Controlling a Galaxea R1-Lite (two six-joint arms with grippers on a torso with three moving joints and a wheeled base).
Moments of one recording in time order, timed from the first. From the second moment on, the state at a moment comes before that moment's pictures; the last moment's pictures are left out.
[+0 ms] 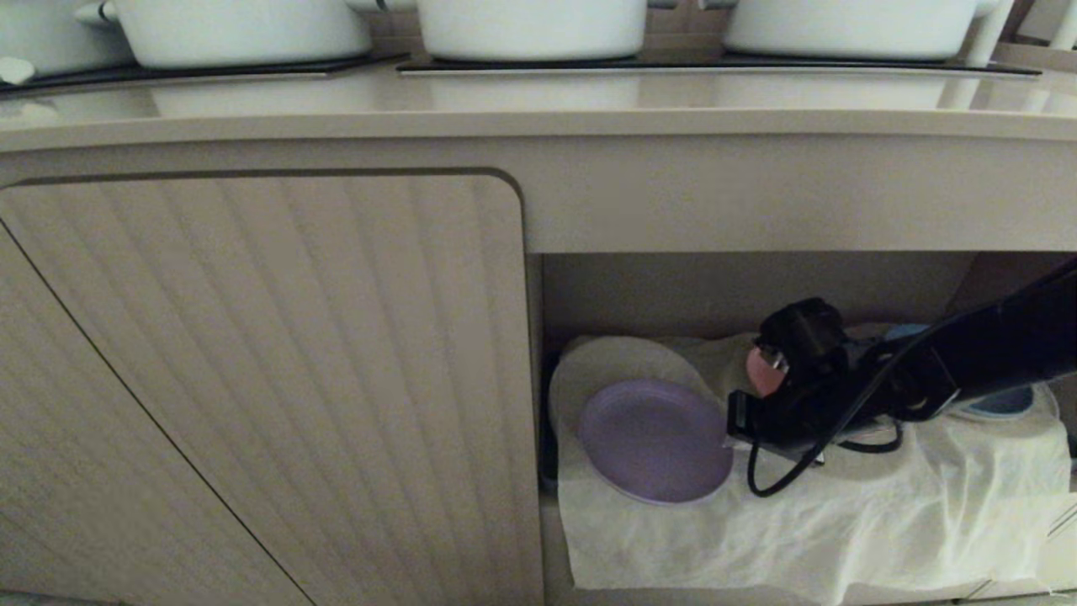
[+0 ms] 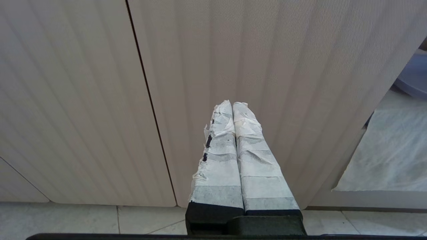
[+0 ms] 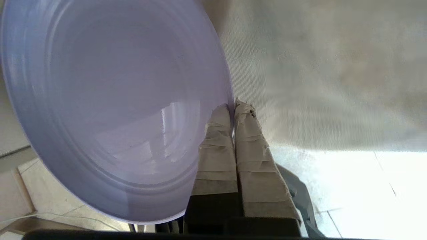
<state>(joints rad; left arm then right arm) 0.01 0.00 0.00 -0.01 0.00 -0.03 0.29 2.01 -1.06 0.04 0.12 0.54</state>
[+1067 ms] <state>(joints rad) 0.01 0.00 0.00 -0.01 0.00 -0.03 0.29 1.70 -0.76 0.04 0.12 0.56</state>
